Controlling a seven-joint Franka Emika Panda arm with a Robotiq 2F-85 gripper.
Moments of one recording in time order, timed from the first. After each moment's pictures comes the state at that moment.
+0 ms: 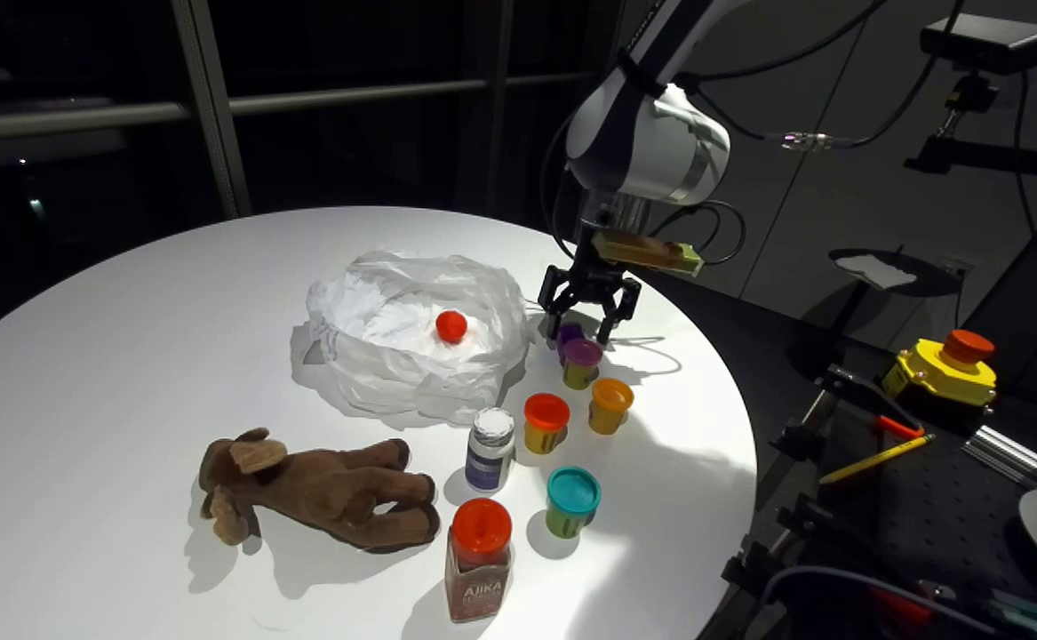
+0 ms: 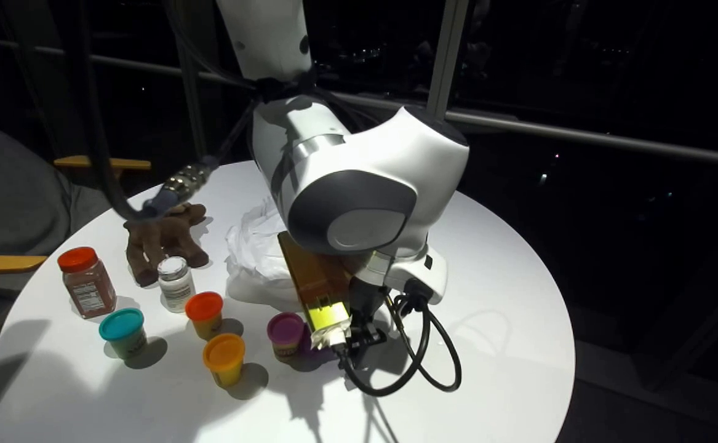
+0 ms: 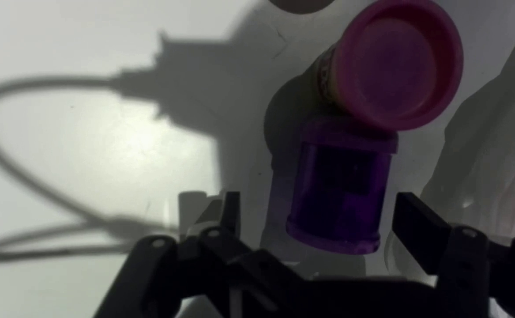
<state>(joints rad) -0.17 0.71 0.02 -2.08 0.47 2.68 0.03</state>
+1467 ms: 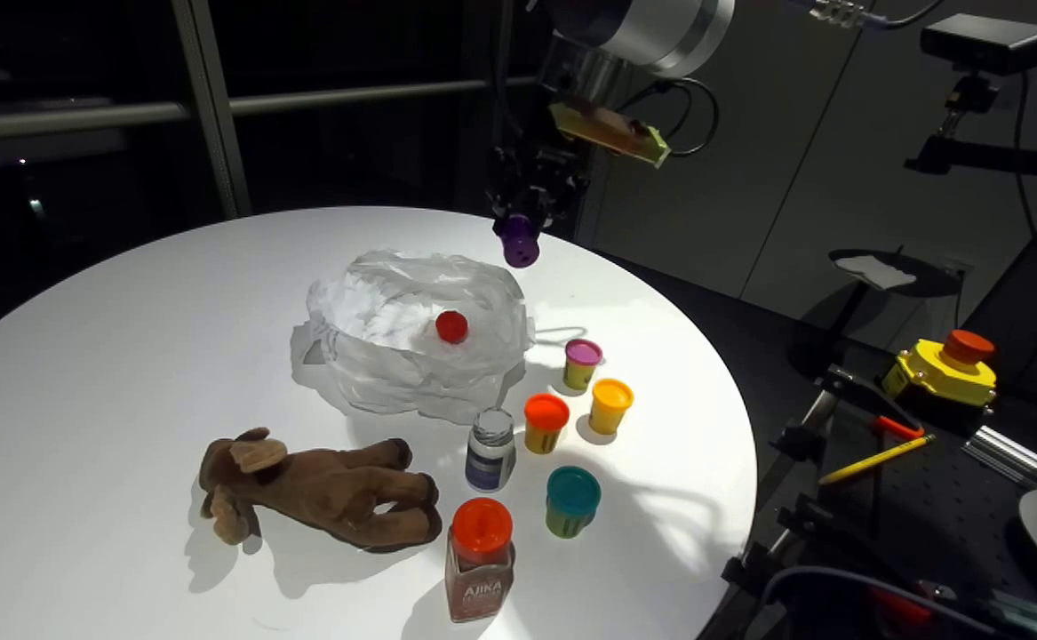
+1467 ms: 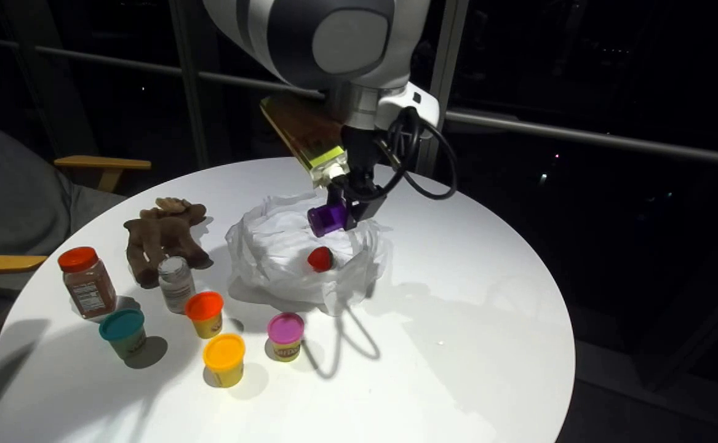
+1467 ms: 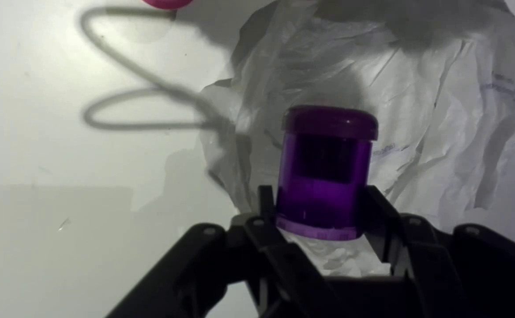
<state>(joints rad) -0.06 0.45 0.03 -2.08 0.37 2.67 0.13</state>
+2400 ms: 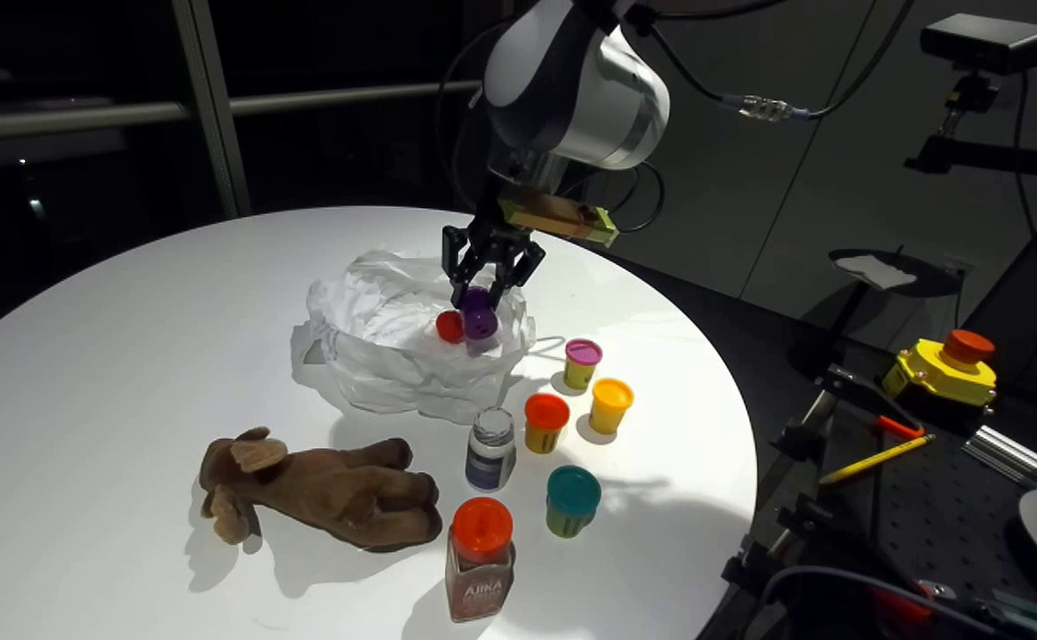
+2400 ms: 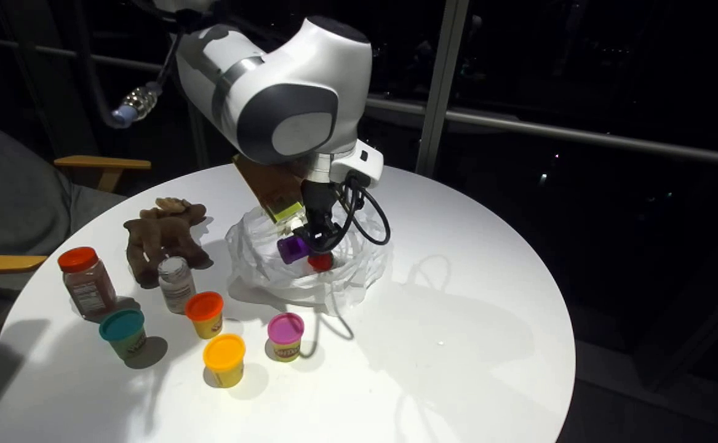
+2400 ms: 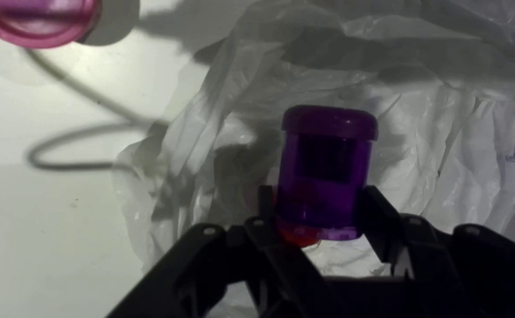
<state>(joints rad) -0.03 0.67 0.11 -1.99 0.38 2.80 0.13</state>
